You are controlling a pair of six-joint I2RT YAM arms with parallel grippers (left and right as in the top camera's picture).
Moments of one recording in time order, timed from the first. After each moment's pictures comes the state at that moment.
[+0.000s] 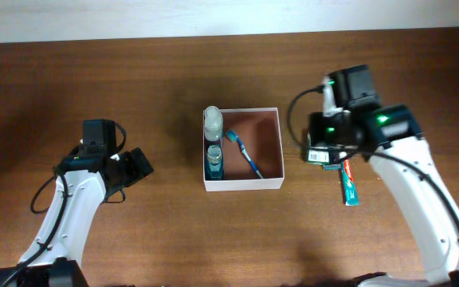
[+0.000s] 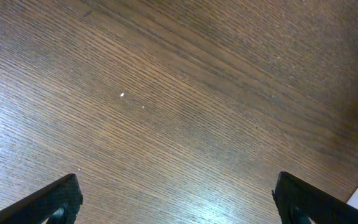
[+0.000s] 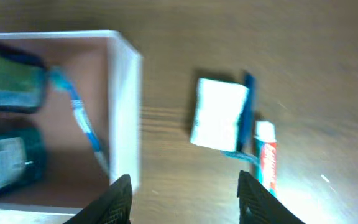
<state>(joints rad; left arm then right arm) 0.06 1.47 0.92 -0.74 -0.02 -0.48 0.17 1.47 1.37 -1.03 0.00 0.20</state>
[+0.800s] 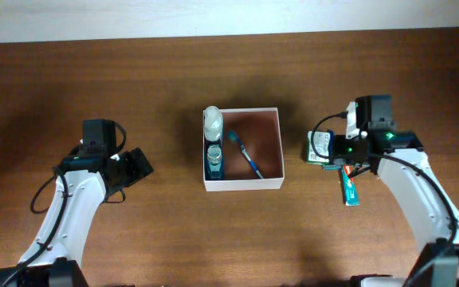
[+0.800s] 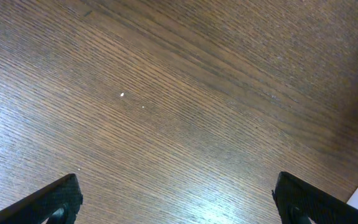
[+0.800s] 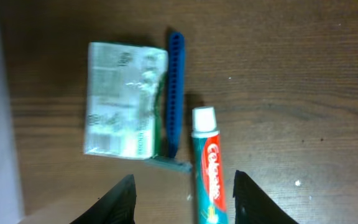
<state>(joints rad) 0.06 1.47 0.92 -0.74 -0.02 -0.48 -0.02 1.51 0.99 -0.67 0.04 0.05</state>
